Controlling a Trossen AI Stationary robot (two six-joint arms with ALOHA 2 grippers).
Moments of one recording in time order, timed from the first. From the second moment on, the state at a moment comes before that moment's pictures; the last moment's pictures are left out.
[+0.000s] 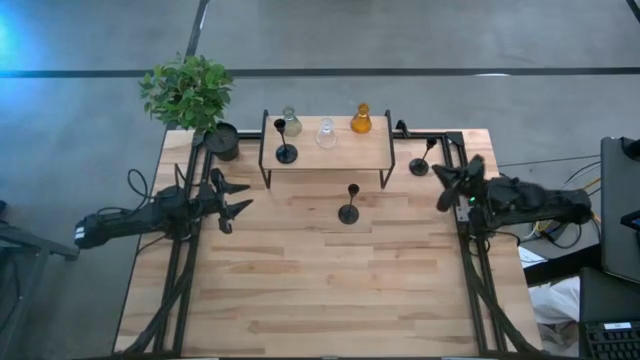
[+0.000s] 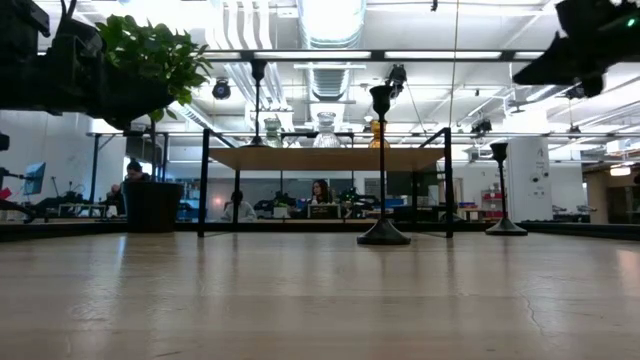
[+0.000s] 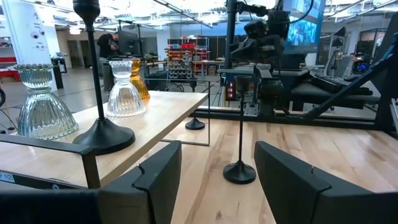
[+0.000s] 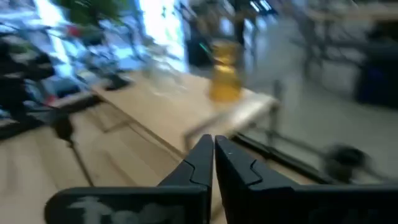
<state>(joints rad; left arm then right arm) 0.15 0.00 0.01 0.06 -0.12 0.02 0.10 0.16 0.41 -0.46 0.79 0.29</state>
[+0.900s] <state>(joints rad) 0.15 0.00 0.01 0.05 -0.12 0.02 0.10 0.51 0.22 -0.66 1.03 1.04</state>
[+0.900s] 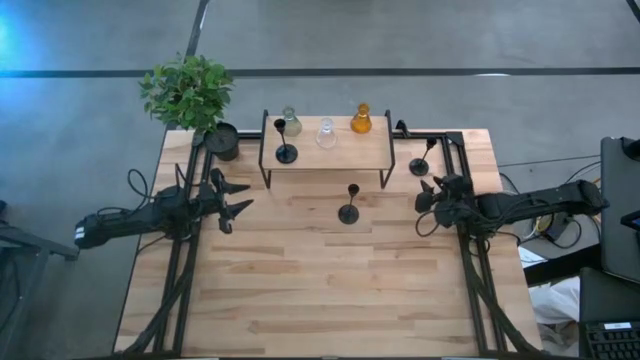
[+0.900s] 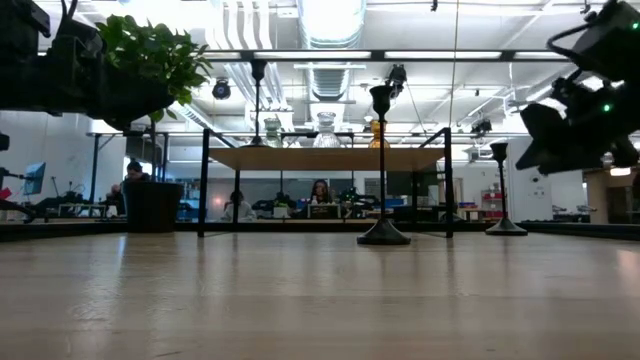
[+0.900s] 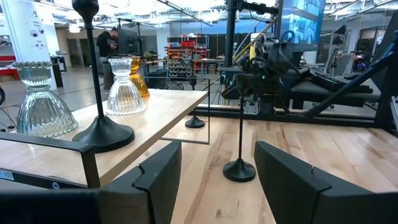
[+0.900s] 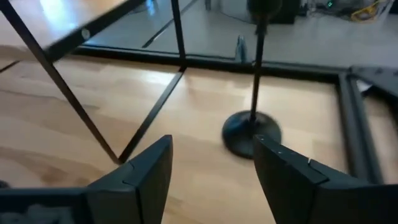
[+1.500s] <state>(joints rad) 0.15 0.00 0.01 0.04 -0.12 0.02 -0.01 0.53 0.20 -0.43 1.05 0.74</state>
